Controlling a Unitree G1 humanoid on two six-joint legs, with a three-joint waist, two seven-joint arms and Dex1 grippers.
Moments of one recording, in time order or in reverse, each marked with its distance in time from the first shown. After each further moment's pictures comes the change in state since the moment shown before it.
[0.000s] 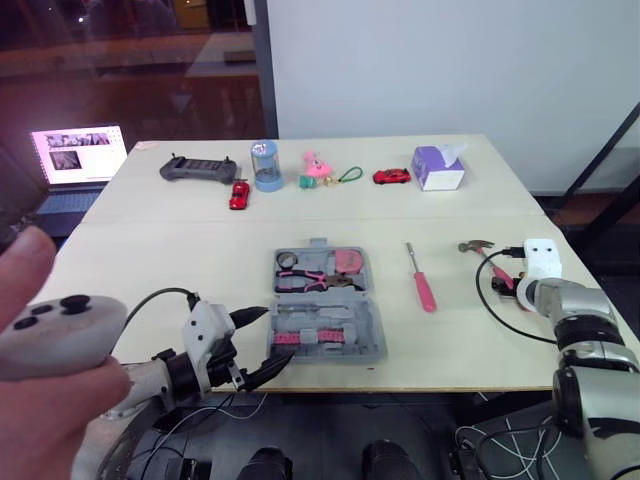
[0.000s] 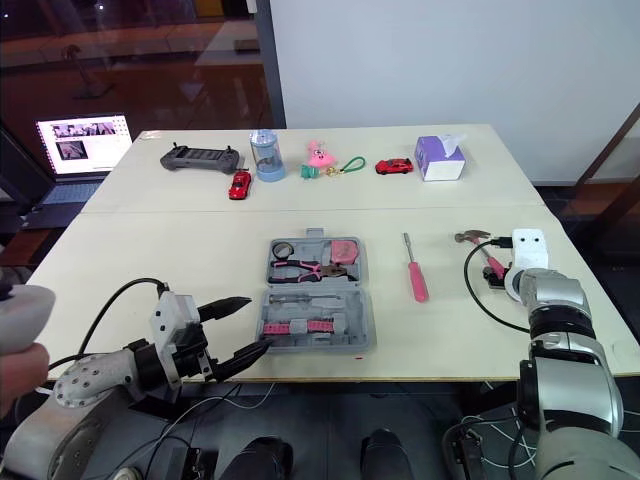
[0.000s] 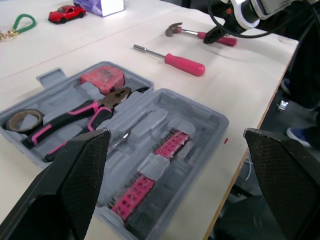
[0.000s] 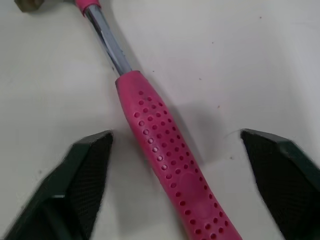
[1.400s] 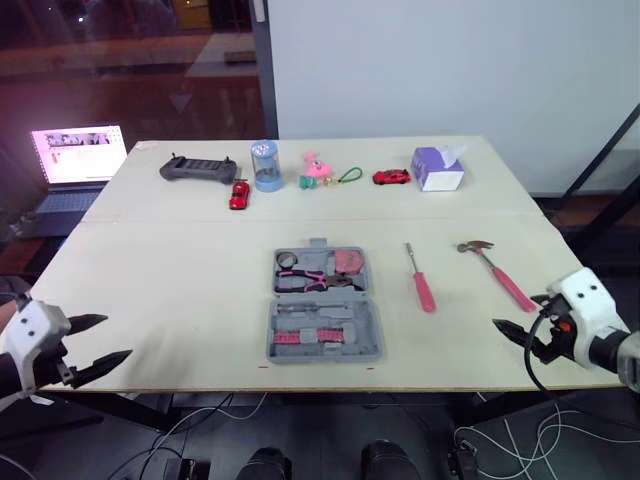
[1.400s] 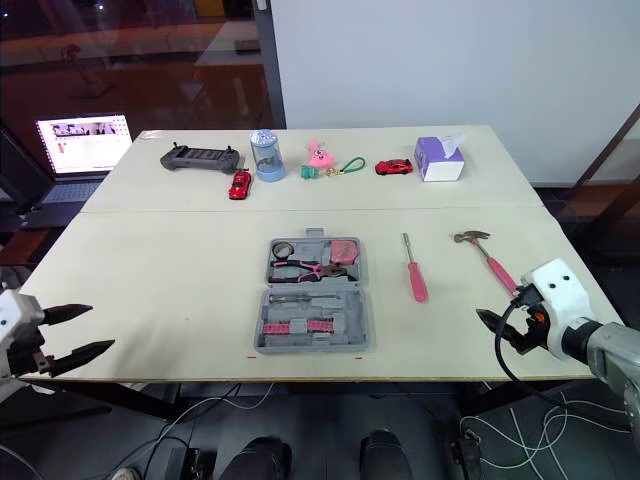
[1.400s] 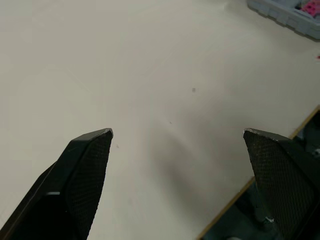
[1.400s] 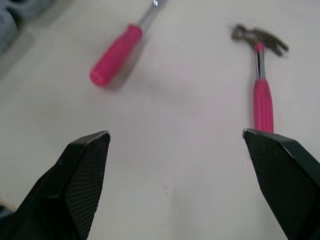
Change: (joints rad) left arm 0.005 0.328 0.471 0.840 0.148 -0.402 -0.468; right arm 0.964 -0.235 -0.266 -1.322 0.299 0.133 0.453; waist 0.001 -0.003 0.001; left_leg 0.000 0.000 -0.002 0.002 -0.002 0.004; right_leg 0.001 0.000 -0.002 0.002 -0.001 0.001
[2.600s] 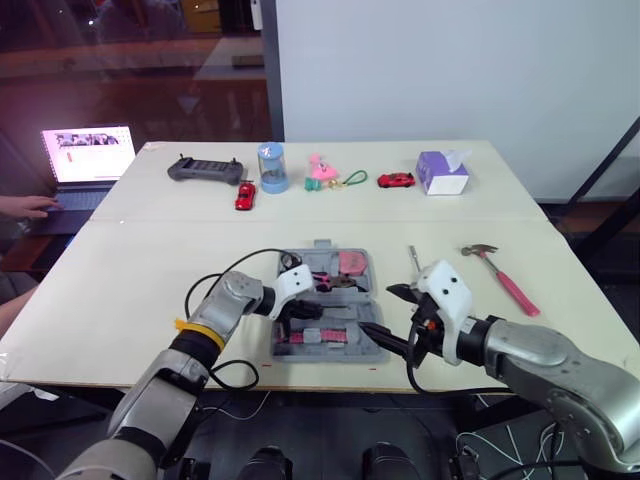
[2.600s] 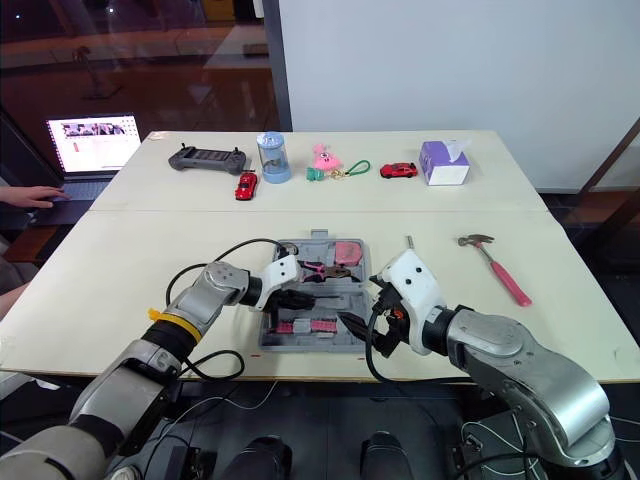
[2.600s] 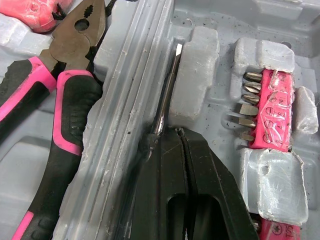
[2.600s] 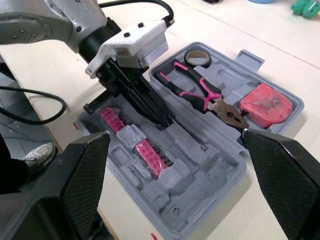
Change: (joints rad) left arm -0.922 -0.556 -0.905 0.450 0.389 0.127 0.131; right arm -0.329 0.220 0.393 -0.501 0.281 0.383 -0.285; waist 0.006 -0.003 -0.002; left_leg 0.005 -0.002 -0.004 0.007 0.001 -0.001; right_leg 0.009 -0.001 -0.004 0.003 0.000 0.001
